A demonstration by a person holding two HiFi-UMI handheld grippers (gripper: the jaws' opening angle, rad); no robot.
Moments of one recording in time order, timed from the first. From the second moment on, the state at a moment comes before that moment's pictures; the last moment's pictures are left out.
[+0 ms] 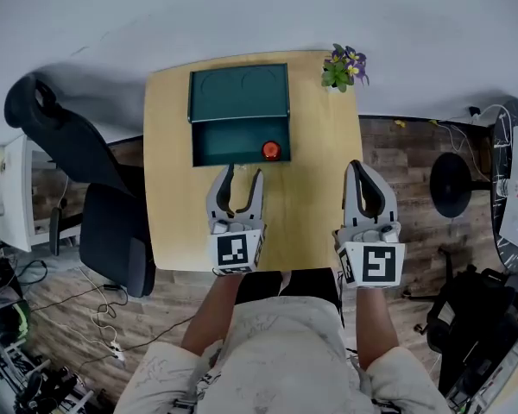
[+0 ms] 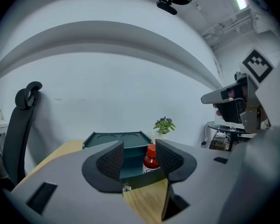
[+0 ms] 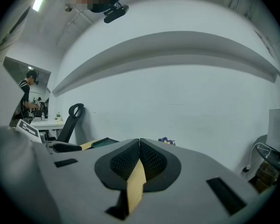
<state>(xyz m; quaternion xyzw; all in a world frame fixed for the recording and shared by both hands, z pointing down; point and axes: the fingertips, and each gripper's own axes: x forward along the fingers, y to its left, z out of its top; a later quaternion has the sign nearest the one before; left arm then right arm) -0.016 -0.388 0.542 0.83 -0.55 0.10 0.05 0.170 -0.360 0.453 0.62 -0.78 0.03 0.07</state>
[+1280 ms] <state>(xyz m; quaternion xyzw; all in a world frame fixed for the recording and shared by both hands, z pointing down) -0.159 -0.302 0.407 0.80 -0.59 0.04 -0.04 0.078 -0.281 0.377 0.62 -0.78 -0.04 0.05</state>
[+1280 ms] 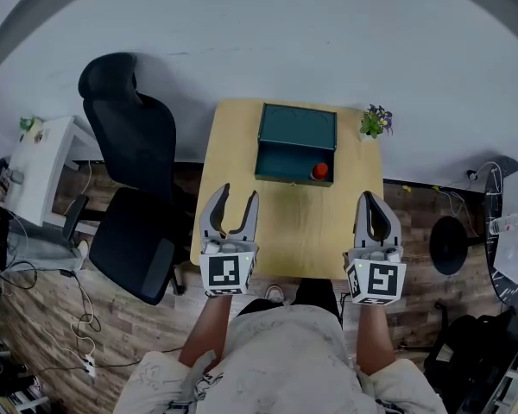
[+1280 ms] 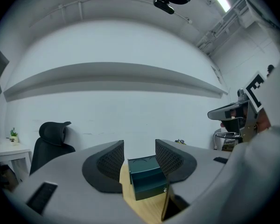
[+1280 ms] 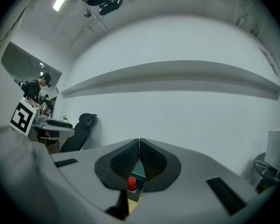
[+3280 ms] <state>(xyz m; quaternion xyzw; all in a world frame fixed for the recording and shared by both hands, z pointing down) -0.147 -0.269 0.384 0.81 -0.58 0.04 -0.08 0.085 -0.250 0.373 0.62 -0.78 -0.05 0.04</state>
